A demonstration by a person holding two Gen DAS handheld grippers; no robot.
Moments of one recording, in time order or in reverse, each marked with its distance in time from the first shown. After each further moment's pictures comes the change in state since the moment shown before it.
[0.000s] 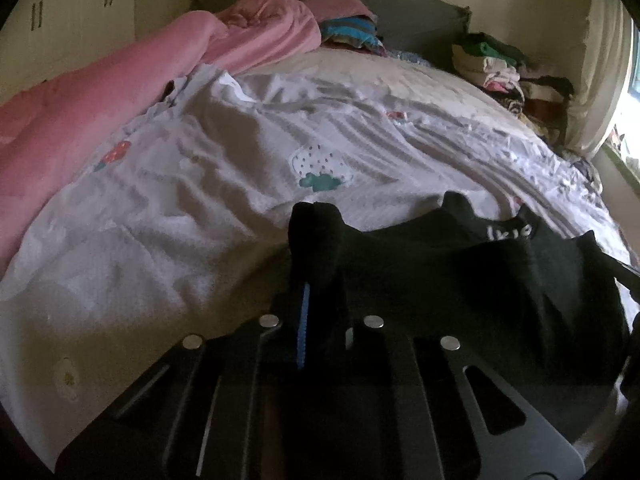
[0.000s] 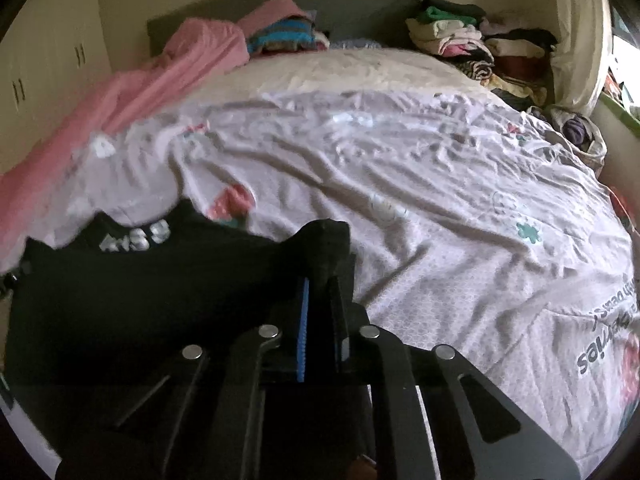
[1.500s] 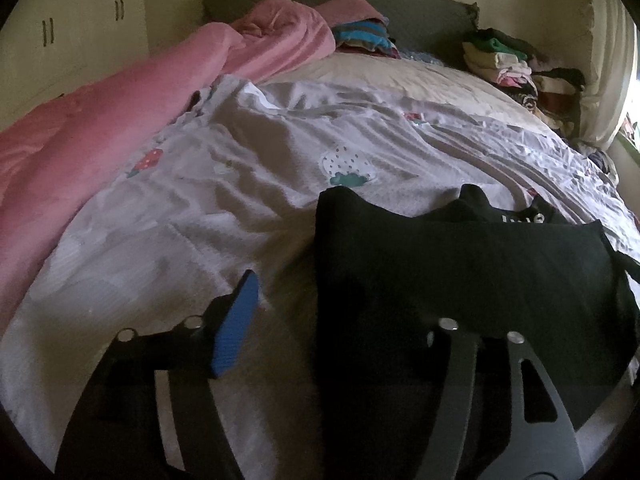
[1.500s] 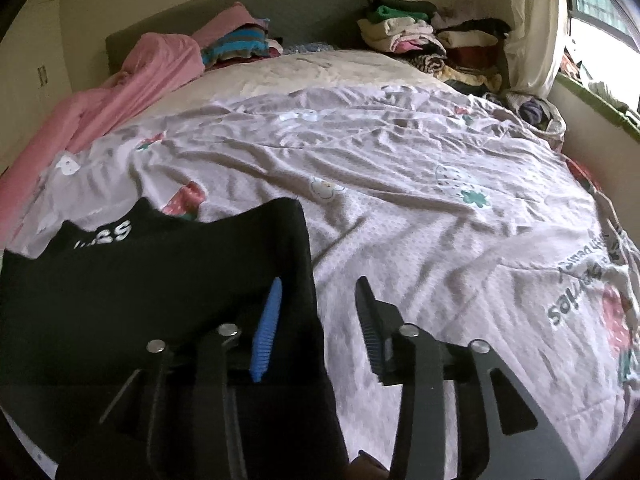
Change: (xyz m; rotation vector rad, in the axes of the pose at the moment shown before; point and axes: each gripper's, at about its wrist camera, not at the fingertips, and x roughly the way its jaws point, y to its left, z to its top) left arm -0.020 0.007 -0.011 0.035 -0.014 0.098; right arm -0.009 -0.017 -0.025 0.082 -0.007 -0.139
